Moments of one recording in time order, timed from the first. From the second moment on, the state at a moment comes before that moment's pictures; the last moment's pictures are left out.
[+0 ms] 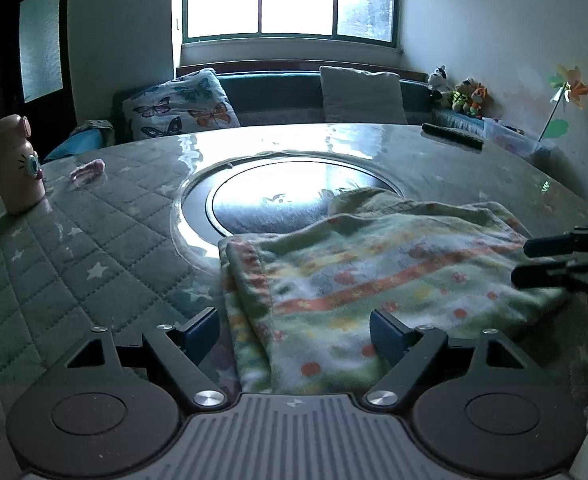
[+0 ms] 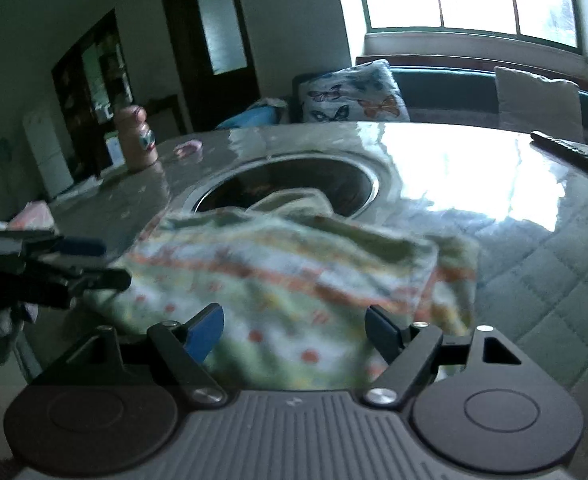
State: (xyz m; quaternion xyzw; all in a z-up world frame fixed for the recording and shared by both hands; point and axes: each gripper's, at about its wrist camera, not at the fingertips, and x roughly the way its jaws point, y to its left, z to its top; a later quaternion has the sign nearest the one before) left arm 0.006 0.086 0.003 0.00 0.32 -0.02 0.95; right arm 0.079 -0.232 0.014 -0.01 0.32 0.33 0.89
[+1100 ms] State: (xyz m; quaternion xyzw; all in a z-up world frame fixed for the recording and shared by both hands) left arm 0.041 0.124 0.003 -0.11 0.36 0.01 0.93; right arm 0.102 -0.200 0.031 -0.02 0.29 0.35 0.89
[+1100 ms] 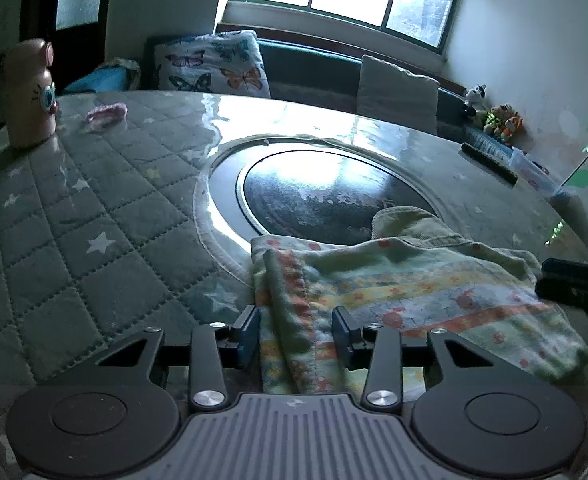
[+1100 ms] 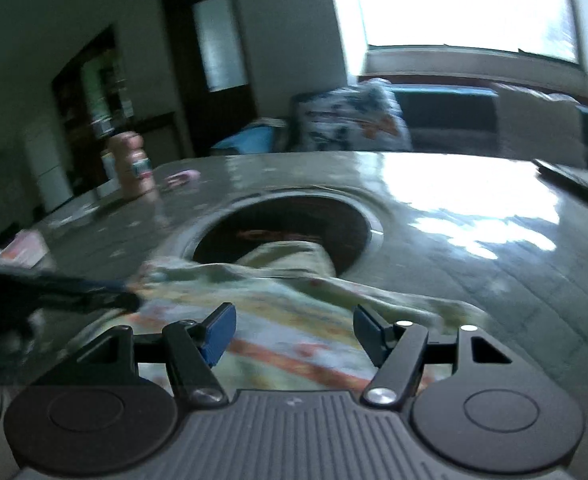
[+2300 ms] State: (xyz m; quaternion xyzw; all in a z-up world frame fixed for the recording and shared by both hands) left arm 0.045 0.154 0.003 -0.34 0.39 -0.01 0.86; right arm 0.019 -0.076 0.038 -0.17 0.22 0.51 0.81
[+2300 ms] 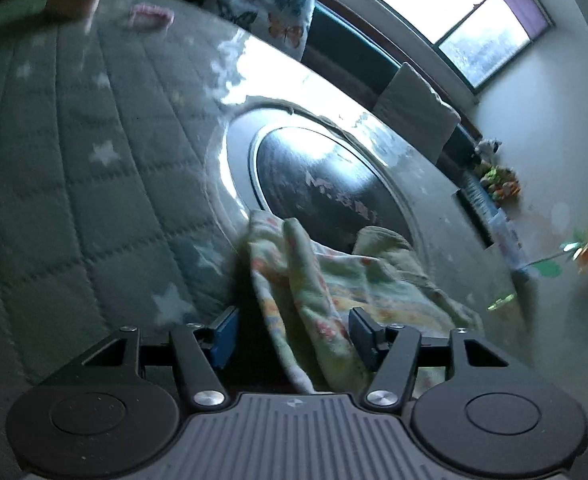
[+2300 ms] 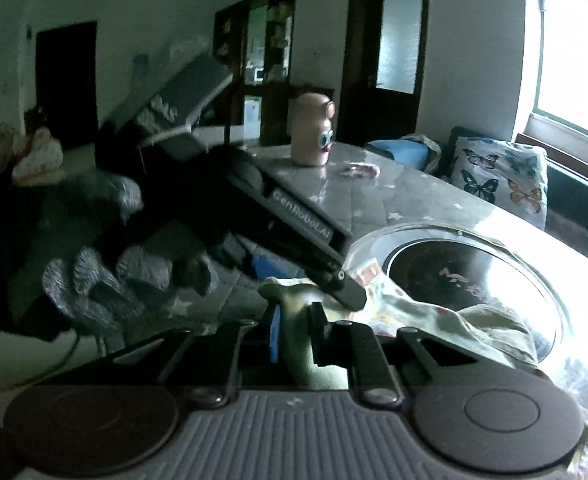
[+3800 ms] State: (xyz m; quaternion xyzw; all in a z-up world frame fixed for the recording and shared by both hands) left arm 0.057 0.135 -0.002 -0.29 0.40 -0.01 0.87; right arm 0.145 -0.254 -0.008 0.02 0.33 0.19 0.92
